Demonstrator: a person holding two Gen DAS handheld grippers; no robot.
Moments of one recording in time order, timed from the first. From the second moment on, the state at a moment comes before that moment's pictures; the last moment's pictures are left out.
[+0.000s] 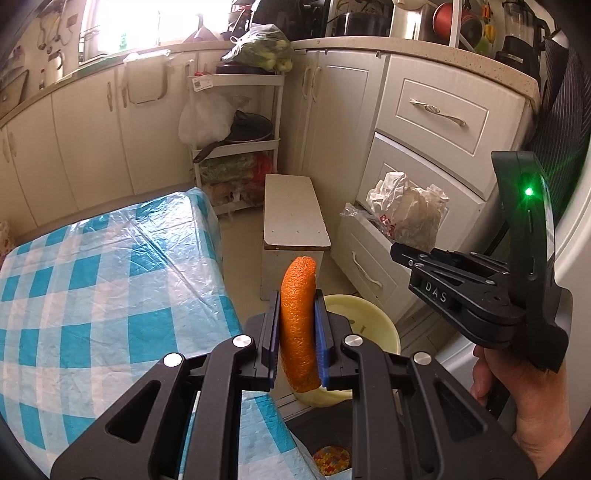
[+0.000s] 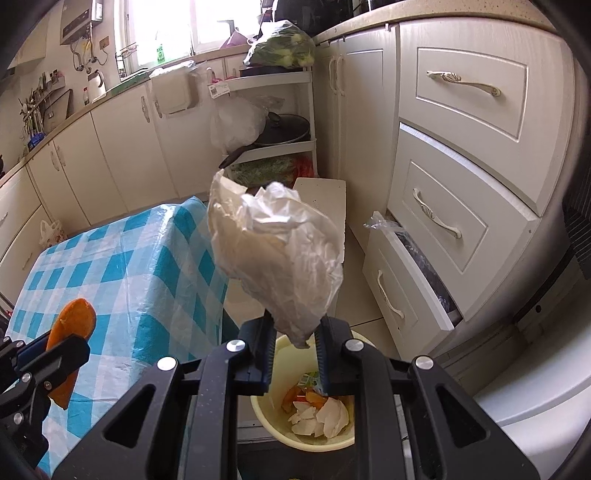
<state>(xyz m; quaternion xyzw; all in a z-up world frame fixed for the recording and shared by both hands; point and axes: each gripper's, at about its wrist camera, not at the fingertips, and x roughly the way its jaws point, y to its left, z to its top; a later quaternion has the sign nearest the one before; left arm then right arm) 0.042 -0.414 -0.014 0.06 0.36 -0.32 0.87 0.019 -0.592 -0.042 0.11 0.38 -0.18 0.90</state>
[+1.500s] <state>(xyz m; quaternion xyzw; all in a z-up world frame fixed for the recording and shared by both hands) 0.060 -0.518 -0.086 0.09 0.42 -0.31 0.85 0.004 -0.650 -0.092 0.16 0.45 -0.23 0.85</state>
